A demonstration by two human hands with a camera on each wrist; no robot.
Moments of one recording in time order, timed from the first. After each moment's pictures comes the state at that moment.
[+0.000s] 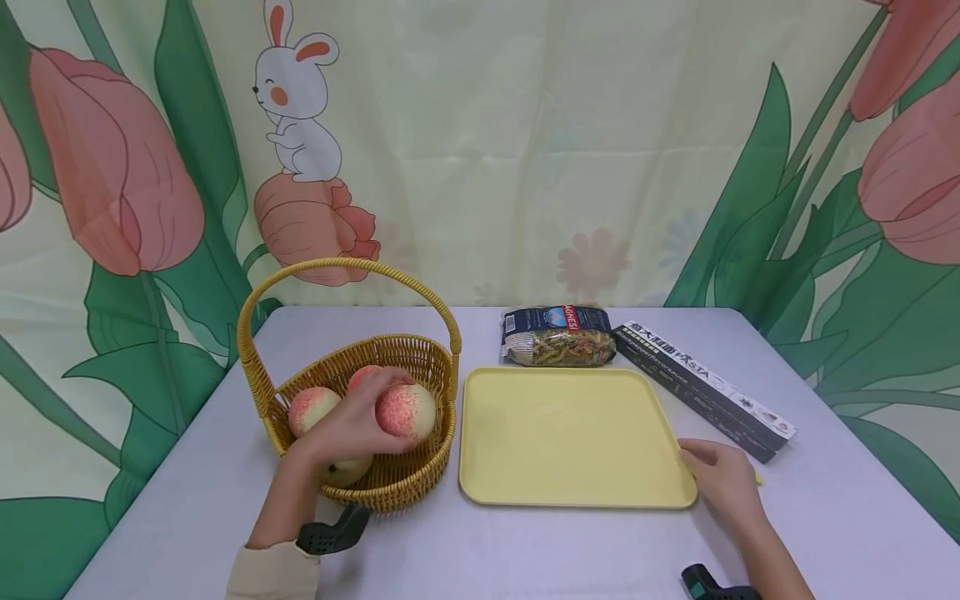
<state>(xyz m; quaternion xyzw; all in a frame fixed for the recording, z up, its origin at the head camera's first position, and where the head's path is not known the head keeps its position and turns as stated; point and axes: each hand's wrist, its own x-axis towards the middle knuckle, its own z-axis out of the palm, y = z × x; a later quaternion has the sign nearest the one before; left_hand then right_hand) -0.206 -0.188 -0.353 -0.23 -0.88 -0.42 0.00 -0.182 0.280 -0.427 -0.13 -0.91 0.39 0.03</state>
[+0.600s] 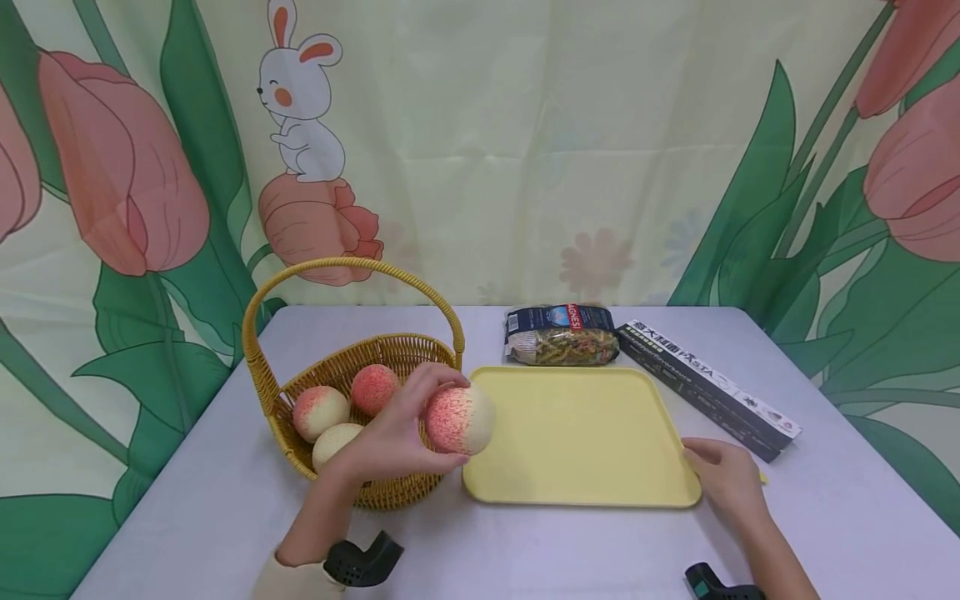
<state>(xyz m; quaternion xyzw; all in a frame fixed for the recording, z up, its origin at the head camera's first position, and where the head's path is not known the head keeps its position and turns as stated) -0.182 -0.134 -0.332 -0.36 -0.80 -0.47 0.06 -0.182 0.281 -0.428 -0.12 -0.91 0.40 0.02</state>
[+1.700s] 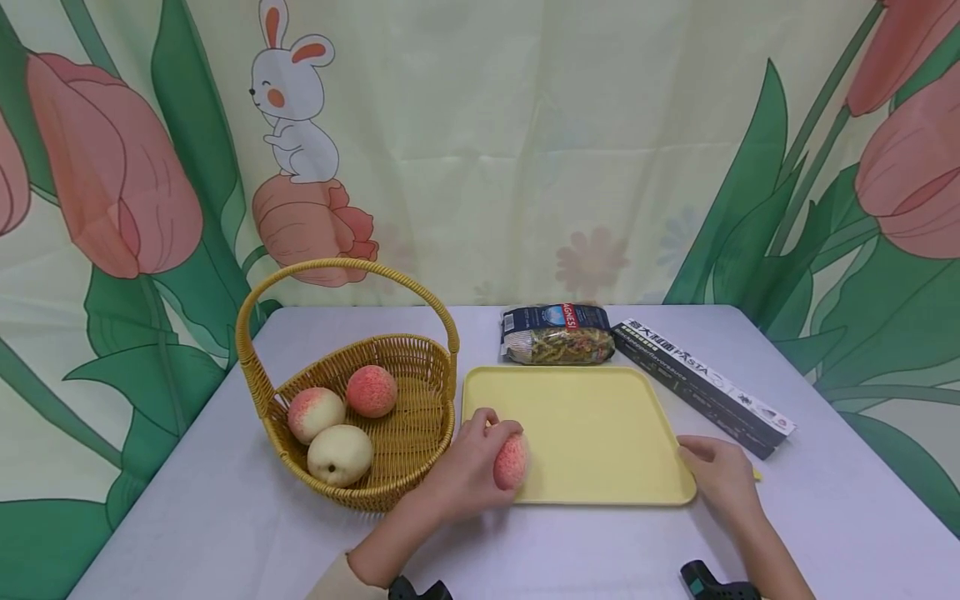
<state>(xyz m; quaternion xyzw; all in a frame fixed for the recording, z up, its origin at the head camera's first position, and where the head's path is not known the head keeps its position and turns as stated) -0.176 -0.062 -0.396 -0.29 -0.91 -0.28 0.07 -0.179 0.277 -0.423 -0.12 -0.91 0.39 0.04</state>
